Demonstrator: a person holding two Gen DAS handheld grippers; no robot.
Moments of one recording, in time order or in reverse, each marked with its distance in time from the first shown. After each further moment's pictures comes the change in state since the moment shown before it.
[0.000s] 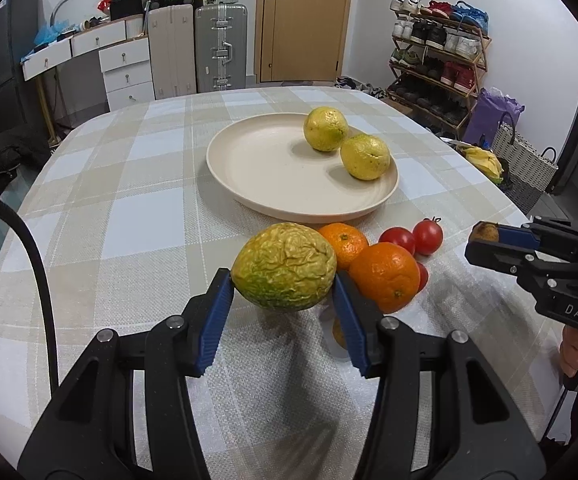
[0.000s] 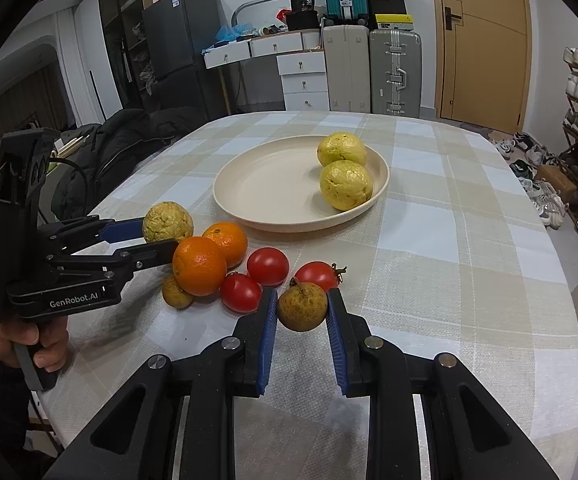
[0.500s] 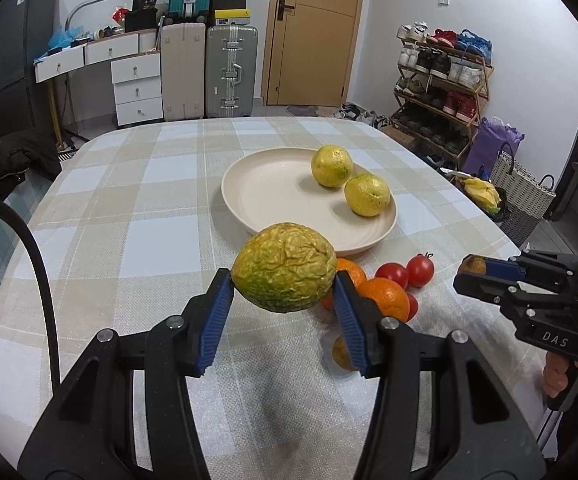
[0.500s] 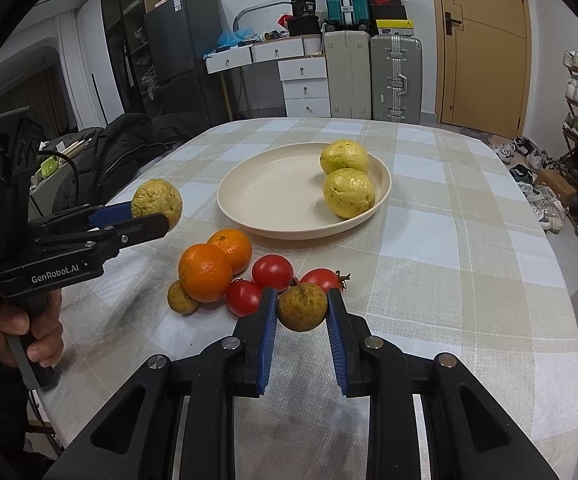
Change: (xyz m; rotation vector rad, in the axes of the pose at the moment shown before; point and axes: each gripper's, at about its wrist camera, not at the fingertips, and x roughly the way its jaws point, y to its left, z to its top) left arm -0.028 0.010 0.010 -0.045 -0.095 -0.001; right arm -0.003 0.004 0.001 0.000 -0.023 0.005
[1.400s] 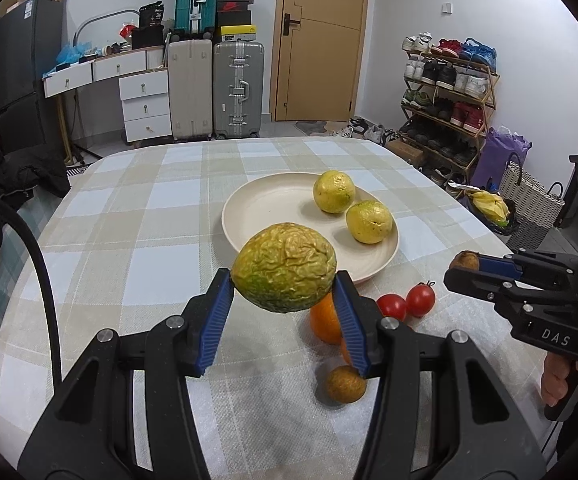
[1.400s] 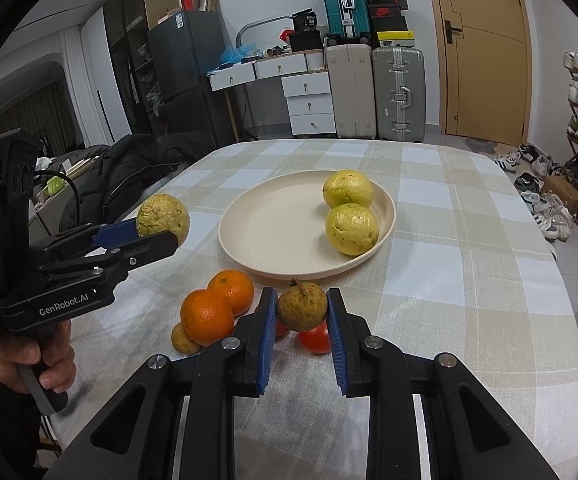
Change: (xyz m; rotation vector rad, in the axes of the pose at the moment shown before) left arm -0.002 -0.011 0.014 0.012 -0.054 0.040; right arm 0.003 -0.006 0.025 0.017 -0.057 0.036
